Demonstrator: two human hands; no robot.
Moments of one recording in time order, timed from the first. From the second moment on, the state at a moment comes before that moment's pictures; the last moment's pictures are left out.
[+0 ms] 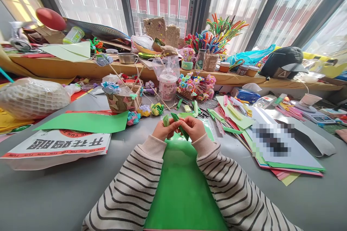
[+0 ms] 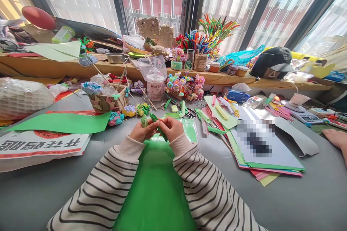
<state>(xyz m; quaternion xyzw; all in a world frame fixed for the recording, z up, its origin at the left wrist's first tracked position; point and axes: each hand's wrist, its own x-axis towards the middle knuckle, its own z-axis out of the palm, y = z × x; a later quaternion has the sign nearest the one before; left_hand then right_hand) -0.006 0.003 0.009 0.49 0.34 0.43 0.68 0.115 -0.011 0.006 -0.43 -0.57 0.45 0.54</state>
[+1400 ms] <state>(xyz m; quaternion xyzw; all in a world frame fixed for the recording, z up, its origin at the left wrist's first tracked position) -0.002 0.002 0.006 0.47 0.42 0.50 0.59 0.122 -0.009 0.009 -0.42 -0.58 0.53 0.46</state>
